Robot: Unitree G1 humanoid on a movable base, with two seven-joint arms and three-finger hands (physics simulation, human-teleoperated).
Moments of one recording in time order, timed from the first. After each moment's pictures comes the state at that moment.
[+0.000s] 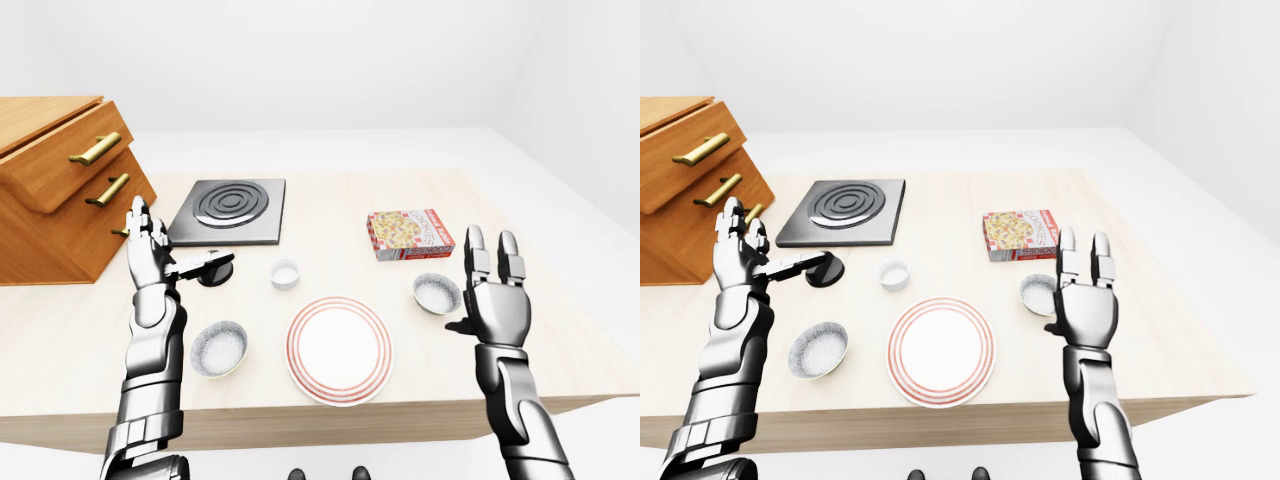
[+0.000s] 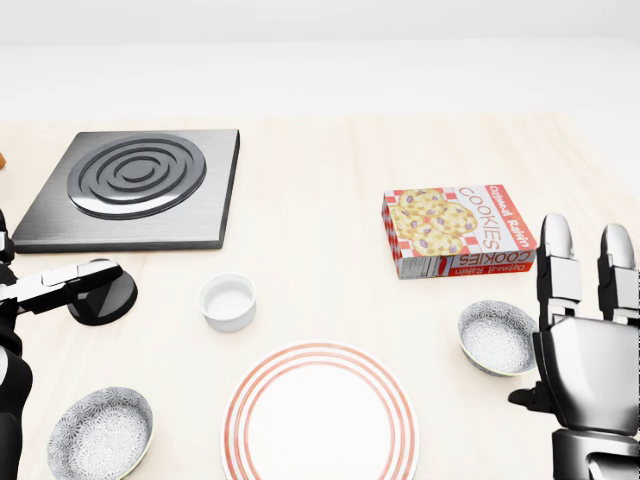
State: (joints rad) left arm -0.38 0.28 0.27 0.27 -0.22 -0.01 0.14; right arm 0.03 -0.21 -0.16 0.00 -1.17 -0.09 -0.43
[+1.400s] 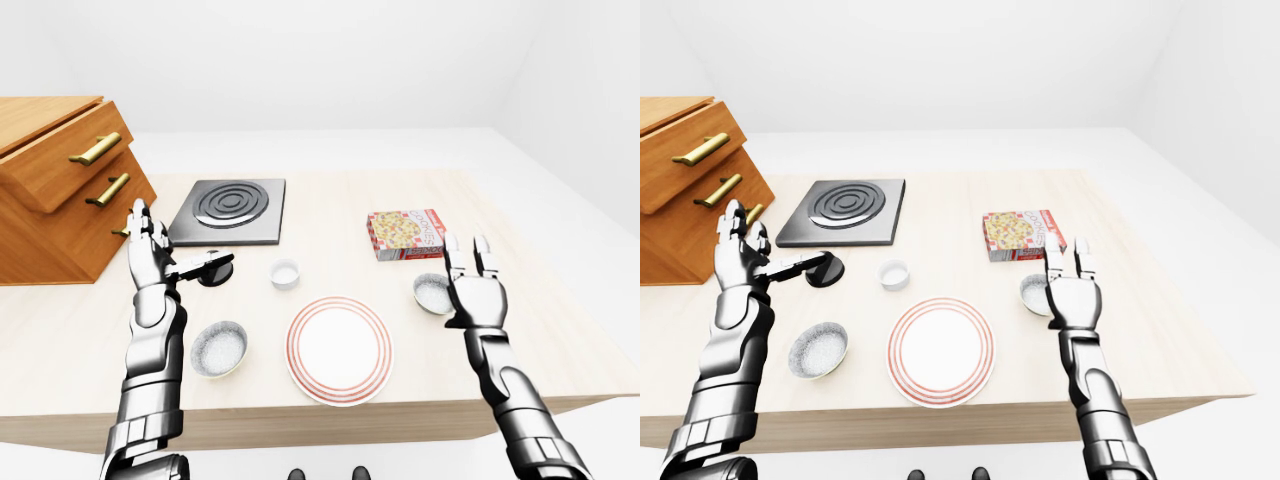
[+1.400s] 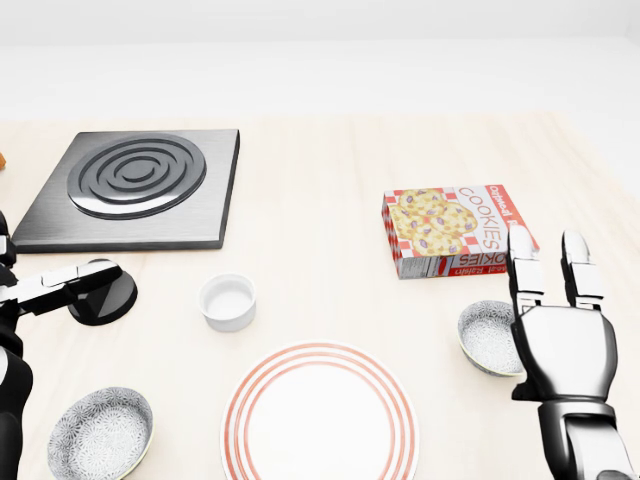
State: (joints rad) left arm -0.38 0.28 0.28 0.28 -0.23 0.00 0.14; right arm -0.20 -0.32 -0.08 0.48 -1.23 -0.09 -0.52
